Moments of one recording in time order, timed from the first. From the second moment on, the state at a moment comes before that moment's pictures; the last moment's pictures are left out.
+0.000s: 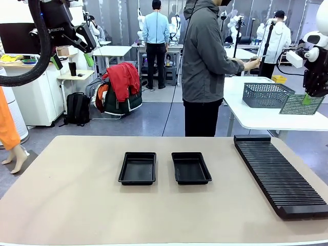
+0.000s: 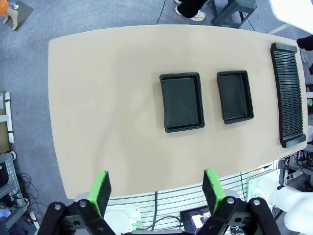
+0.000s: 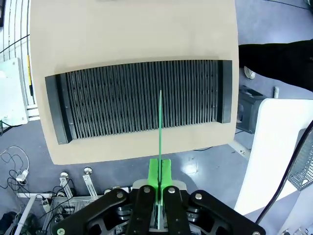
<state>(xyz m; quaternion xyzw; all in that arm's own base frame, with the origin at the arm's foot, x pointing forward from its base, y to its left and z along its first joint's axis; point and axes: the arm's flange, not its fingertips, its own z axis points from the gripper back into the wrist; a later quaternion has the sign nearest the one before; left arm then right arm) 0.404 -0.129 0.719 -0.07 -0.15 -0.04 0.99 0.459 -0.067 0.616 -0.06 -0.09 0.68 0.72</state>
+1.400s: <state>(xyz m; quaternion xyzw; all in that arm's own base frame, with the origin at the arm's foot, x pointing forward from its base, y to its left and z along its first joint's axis) 0.404 -0.129 0.719 -0.07 -0.15 -0.04 0.99 0.439 0.051 0.568 0.18 -0.04 0.37 0.91</state>
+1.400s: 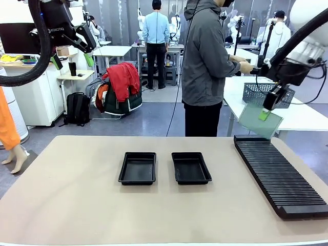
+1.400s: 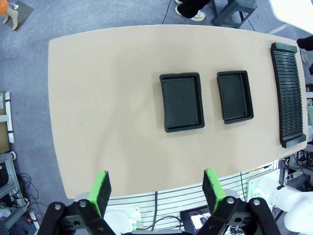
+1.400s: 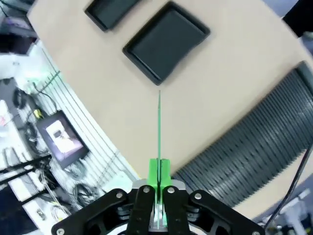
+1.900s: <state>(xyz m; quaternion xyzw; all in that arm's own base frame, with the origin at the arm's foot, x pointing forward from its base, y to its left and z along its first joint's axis) 0.404 -0.129 0.719 -0.07 -0.15 -0.04 0.99 0.426 0.126 0.496 0.33 -0.03 0.22 0.92</state>
